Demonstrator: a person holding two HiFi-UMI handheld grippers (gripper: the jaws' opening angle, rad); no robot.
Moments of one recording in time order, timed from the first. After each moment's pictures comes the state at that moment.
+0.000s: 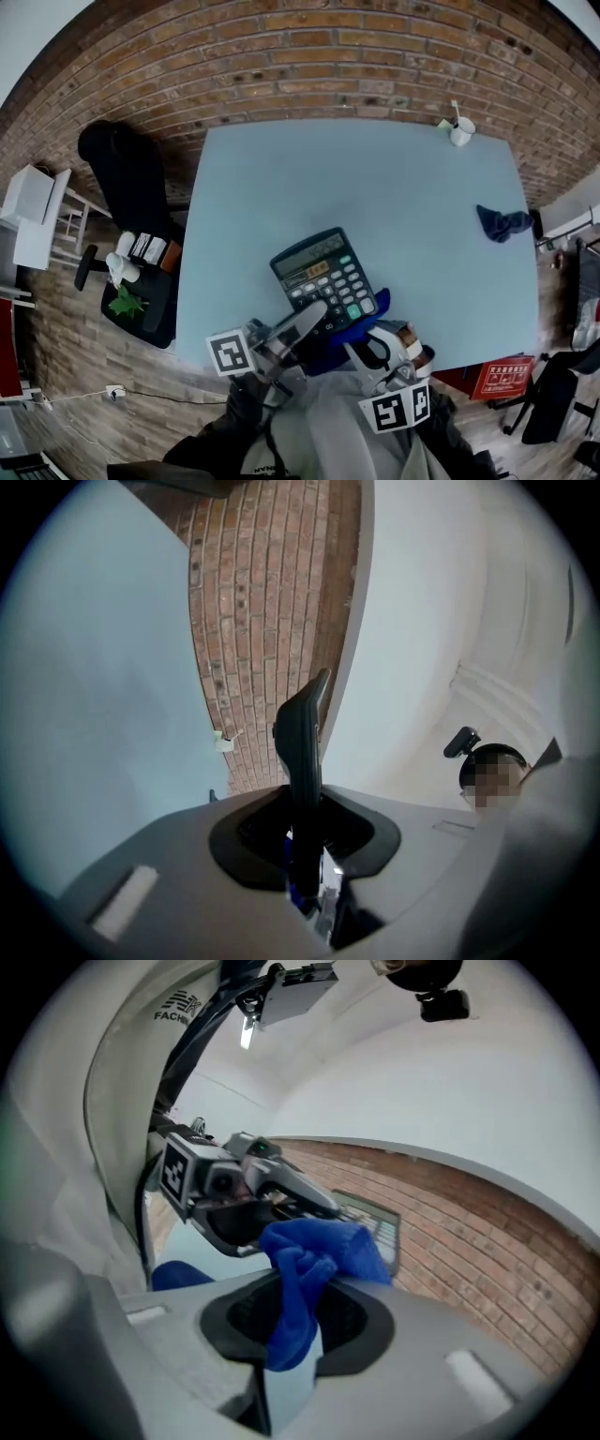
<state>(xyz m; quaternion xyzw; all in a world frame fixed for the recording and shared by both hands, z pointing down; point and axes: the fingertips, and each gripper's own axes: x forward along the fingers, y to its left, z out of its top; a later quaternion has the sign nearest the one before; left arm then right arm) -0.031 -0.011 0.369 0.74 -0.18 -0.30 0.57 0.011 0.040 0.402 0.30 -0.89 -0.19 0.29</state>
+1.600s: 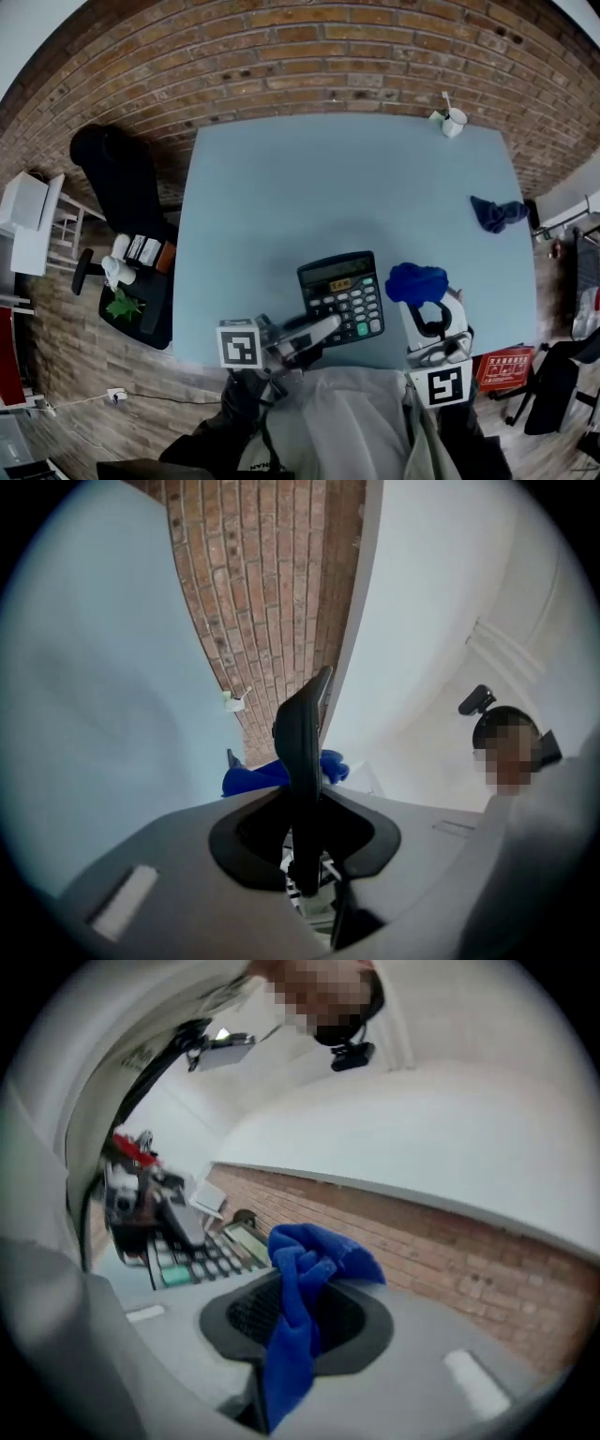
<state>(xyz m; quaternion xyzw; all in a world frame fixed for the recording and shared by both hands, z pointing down) 0.007 0.014 0.396 0.79 -0.13 -0.15 0.58 0.101 -0.010 0.336 0.42 -0.87 -0.21 0.13</state>
